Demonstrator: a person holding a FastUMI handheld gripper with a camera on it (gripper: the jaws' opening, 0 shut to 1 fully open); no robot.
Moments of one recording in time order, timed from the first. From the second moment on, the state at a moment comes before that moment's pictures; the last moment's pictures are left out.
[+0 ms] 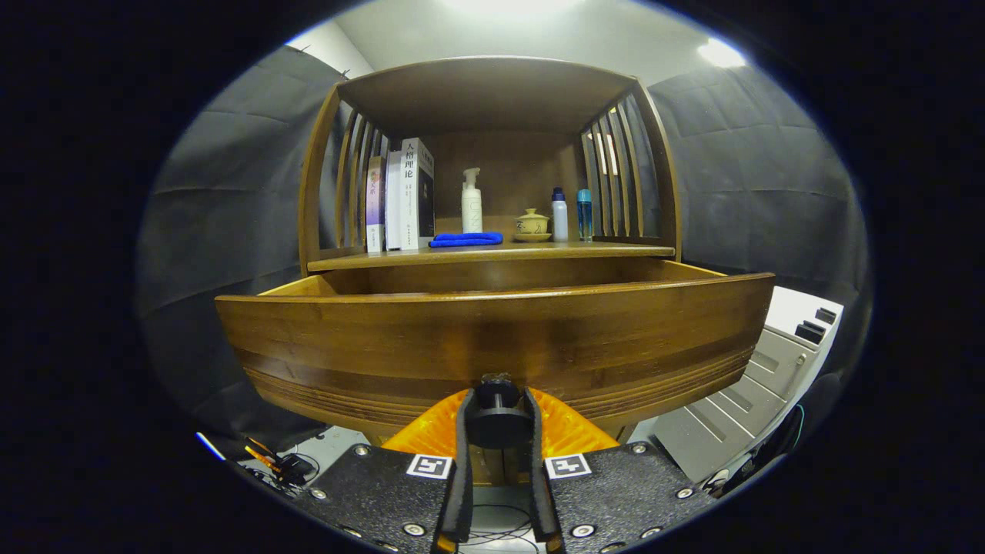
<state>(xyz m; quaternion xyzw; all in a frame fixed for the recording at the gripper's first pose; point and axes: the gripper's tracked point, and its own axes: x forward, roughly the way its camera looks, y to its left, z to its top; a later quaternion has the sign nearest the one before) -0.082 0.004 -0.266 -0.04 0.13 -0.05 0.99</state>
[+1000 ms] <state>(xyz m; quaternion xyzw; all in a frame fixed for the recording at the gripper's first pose) -0.056 0.016 -0.144 -0.07 0.11 0.01 0.99</state>
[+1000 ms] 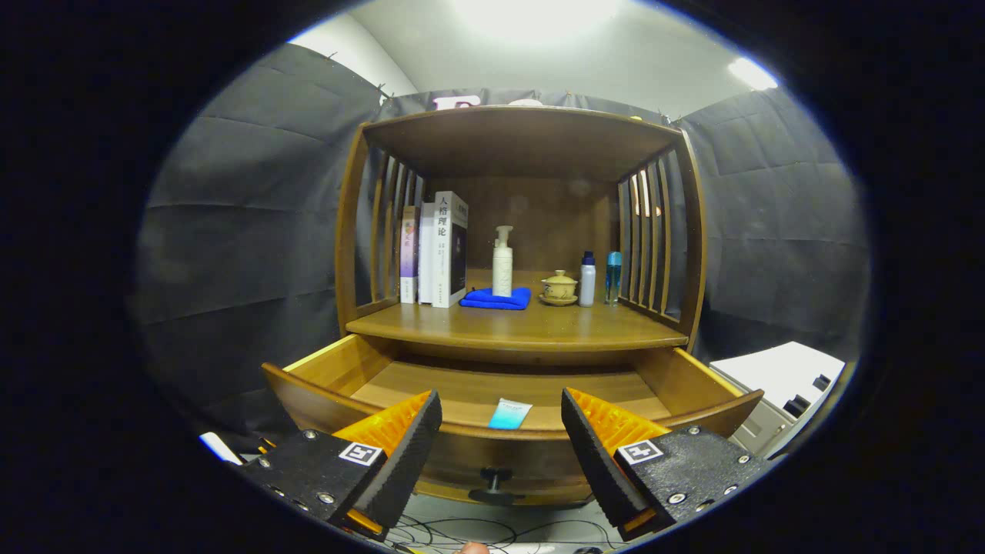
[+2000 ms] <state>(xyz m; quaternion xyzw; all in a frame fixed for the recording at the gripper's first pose) 0.052 -0.015 -0.202 -0.03 0.26 -0.11 0.96</state>
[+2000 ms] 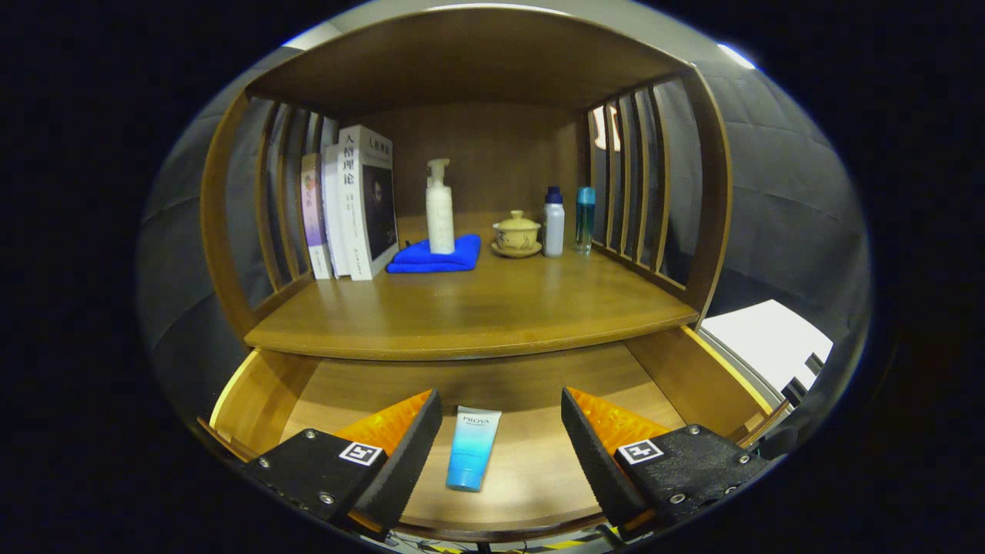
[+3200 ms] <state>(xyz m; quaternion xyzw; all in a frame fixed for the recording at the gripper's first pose) 0.052 0.014 -0.309 0.02 0.54 -0.19 0.82</state>
